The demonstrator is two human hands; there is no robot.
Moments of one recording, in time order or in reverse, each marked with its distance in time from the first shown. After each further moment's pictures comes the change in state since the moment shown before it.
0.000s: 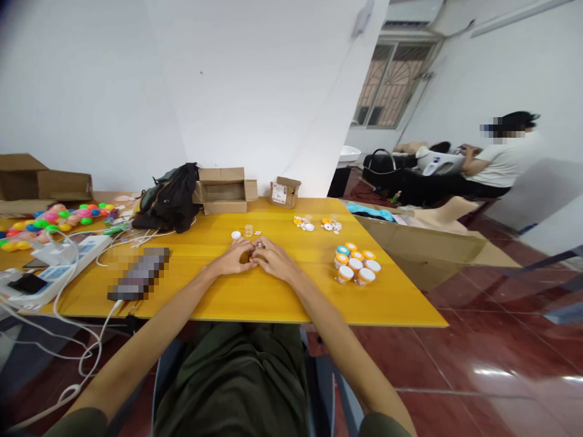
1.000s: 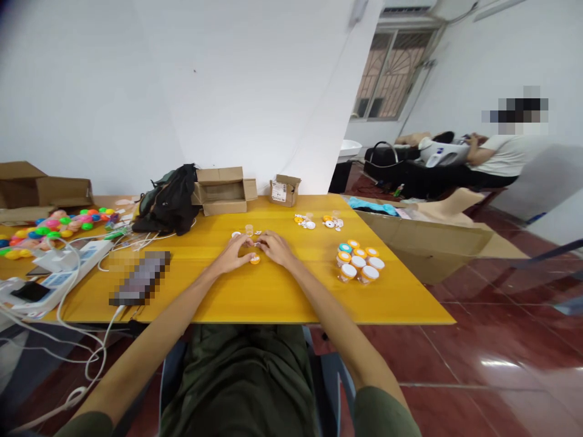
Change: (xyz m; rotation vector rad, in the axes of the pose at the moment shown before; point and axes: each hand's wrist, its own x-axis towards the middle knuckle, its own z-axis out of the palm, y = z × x) left_hand 0.000 0.002 -0.007 -0.071 0.142 -0.136; right_hand 0.025 0.044 0.017 0.012 0.053 0.209
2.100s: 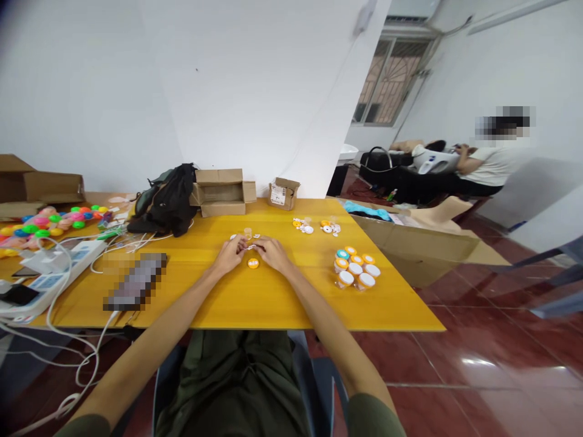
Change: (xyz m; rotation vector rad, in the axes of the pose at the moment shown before) left_hand 0.008 -0.026 0.022 -0.185 0.162 -0.137; right_hand 0.000 -0.012 0.000 -0.005 -0.004 0.001
